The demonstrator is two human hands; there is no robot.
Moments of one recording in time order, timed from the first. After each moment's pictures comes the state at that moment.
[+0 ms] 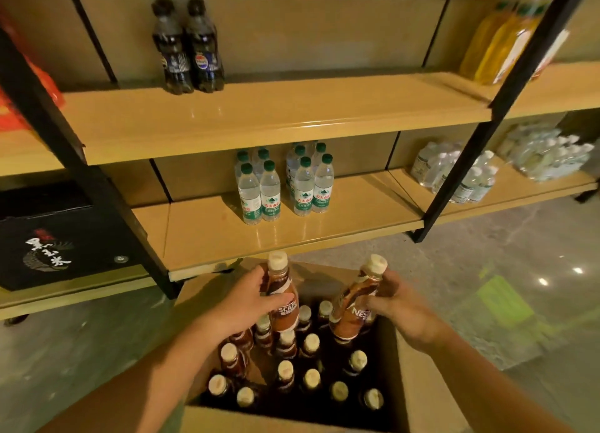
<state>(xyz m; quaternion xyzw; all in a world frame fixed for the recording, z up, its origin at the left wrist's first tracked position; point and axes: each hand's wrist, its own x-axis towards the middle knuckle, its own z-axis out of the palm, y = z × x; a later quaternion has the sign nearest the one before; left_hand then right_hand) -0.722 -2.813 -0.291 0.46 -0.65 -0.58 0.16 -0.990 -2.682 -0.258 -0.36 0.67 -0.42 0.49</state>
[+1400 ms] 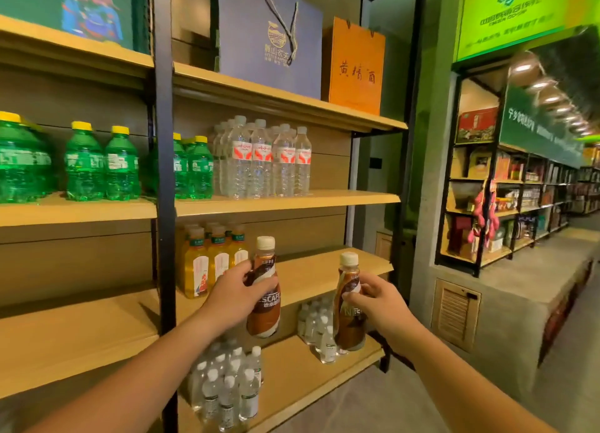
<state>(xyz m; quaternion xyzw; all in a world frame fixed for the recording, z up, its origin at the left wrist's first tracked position) -1.433 -2.738 0.030 0.24 -0.78 -0.43 0.39 -1.635 -2.559 0.020 -0.42 0.67 -0.59 0.17</state>
